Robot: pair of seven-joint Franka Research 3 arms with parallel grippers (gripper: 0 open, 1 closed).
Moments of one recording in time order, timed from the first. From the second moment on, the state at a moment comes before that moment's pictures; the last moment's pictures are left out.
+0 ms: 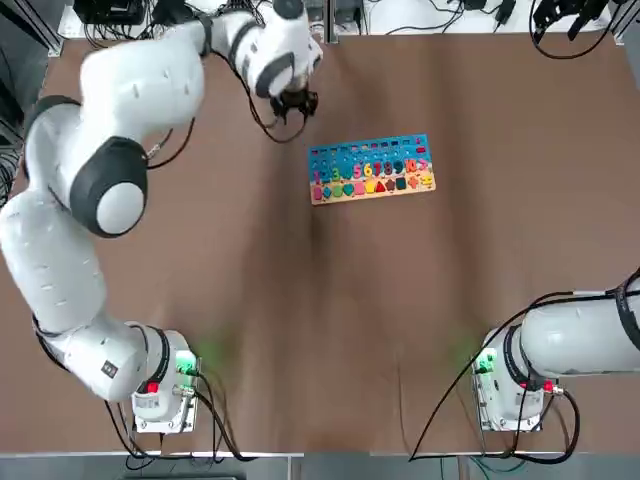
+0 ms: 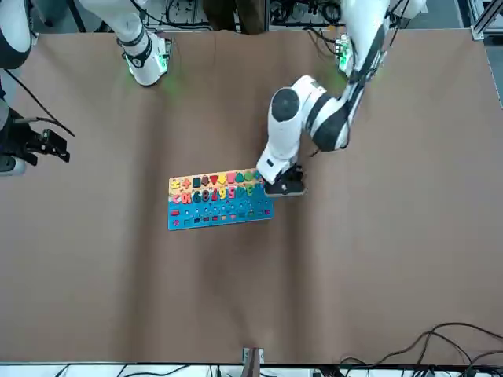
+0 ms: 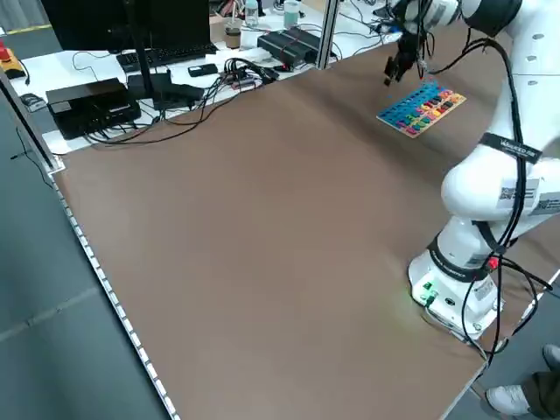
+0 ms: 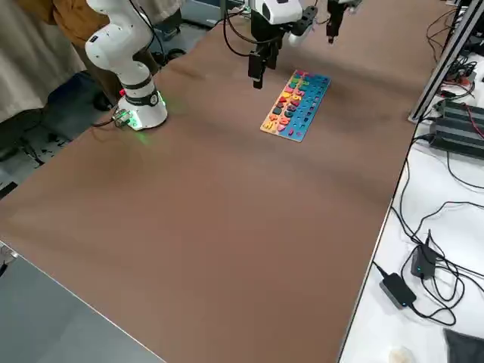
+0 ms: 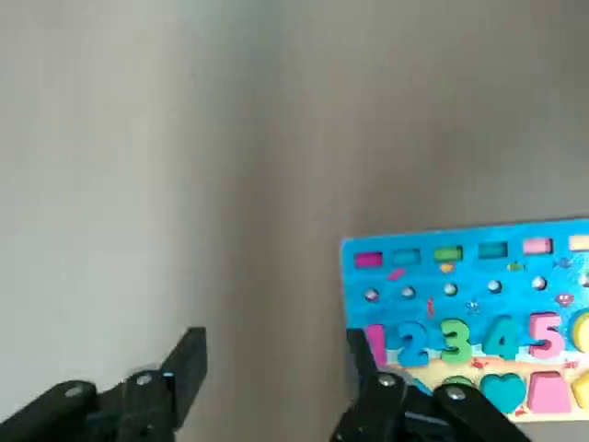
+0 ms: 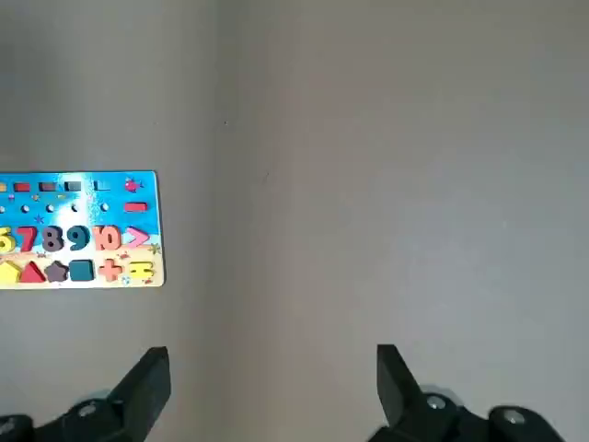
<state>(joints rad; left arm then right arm) -0.51 0.43 -0.18 -1.67 0.22 2.15 -0.77 0.01 0.01 -0.07 -1.71 0.00 1.71 -0.14</state>
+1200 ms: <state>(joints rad) -0.02 0.05 -0.17 -1.64 -0.01 1.83 -0.14 0.04 0.11 -0.08 -1.65 0.00 1.71 -0.20</state>
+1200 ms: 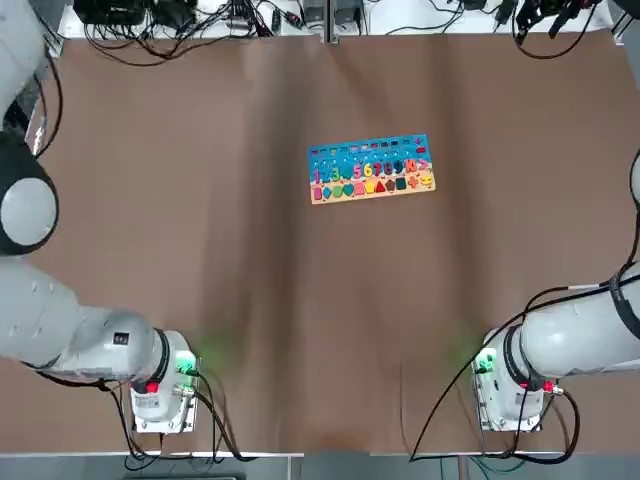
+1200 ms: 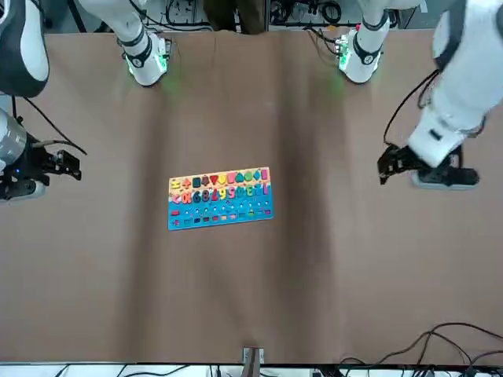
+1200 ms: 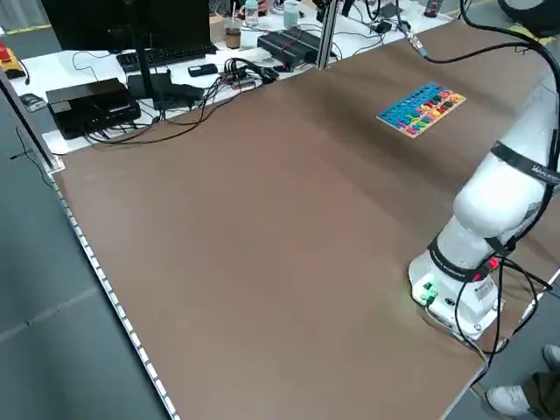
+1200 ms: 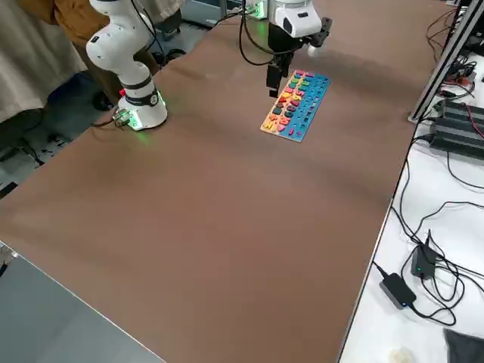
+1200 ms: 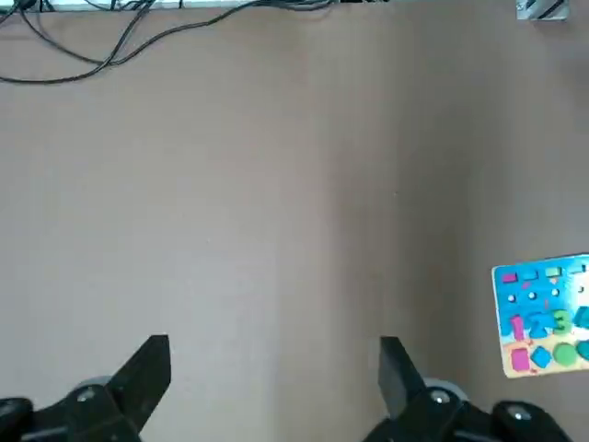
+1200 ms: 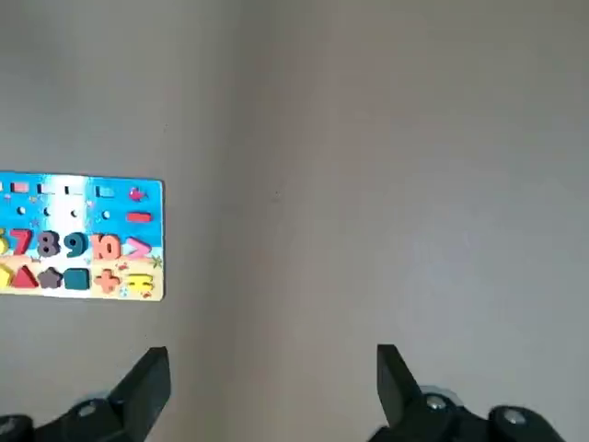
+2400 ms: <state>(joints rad) -0.11 -0.07 0.02 -1.66 -0.02 1.60 -0.03 0.03 0.11 -0.08 -1.59 0.00 1.62 -0.22</state>
